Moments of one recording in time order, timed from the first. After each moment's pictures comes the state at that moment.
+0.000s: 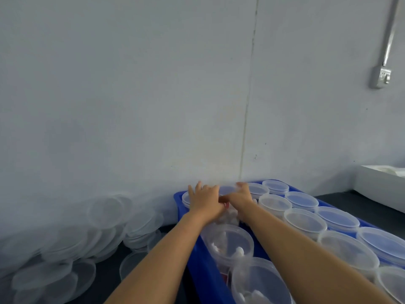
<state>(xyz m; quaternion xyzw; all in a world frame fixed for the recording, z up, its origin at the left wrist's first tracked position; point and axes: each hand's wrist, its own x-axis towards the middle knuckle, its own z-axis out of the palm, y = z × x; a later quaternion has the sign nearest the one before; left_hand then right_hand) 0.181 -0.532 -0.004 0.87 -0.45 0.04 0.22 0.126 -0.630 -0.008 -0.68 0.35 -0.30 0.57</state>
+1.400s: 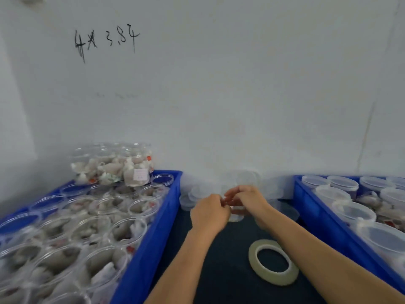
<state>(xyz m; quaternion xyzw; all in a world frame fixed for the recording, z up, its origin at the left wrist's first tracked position) 0.101 -0.153 0.008 0.93 -0.18 0.11 0.30 0.085 -0.270 0.027 -0.75 0.11 -0.08 0.65</state>
